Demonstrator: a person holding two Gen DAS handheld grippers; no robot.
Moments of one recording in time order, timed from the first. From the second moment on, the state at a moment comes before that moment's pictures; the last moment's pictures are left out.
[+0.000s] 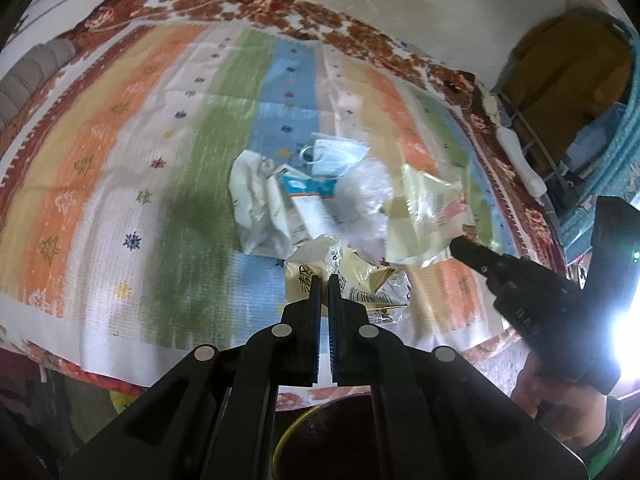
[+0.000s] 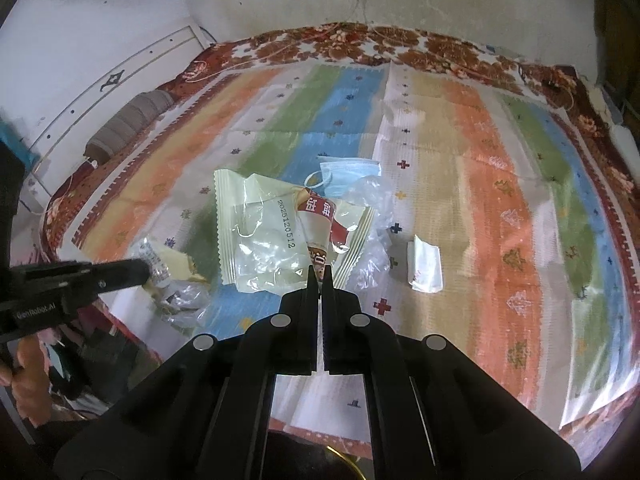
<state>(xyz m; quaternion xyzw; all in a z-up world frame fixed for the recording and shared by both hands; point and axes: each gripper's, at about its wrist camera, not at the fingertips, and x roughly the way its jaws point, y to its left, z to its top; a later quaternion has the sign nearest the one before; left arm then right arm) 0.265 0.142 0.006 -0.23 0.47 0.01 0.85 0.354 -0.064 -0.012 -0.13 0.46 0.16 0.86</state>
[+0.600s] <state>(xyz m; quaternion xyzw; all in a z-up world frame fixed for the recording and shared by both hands) 0.219 0.106 0.058 -0.21 0.40 -0.03 0.89 0.287 -0.106 0.035 -0.11 0.42 0.16 0.89</state>
